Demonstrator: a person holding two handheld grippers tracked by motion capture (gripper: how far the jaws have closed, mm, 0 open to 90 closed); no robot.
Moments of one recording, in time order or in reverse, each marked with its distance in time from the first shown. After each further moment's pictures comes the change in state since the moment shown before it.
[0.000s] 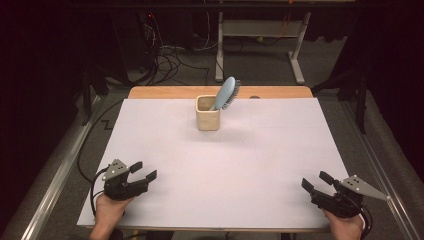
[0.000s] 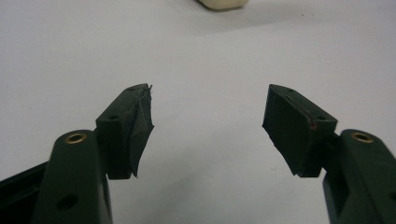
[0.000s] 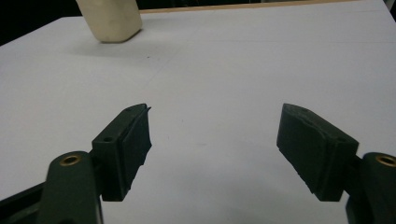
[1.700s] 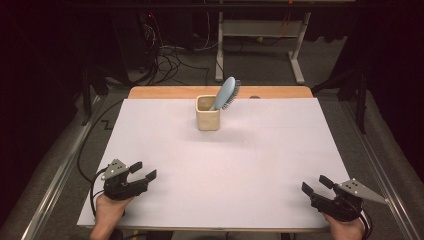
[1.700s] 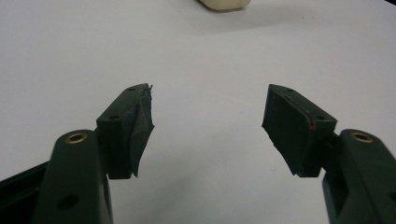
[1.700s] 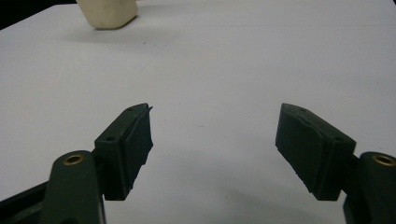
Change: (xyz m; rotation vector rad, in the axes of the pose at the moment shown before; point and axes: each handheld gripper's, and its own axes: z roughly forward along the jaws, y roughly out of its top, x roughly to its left) left arm 0.001 0.000 0.000 -0.003 -0.004 -0.023; right arm 0.000 -0.008 -0.001 0.034 -0.011 0.005
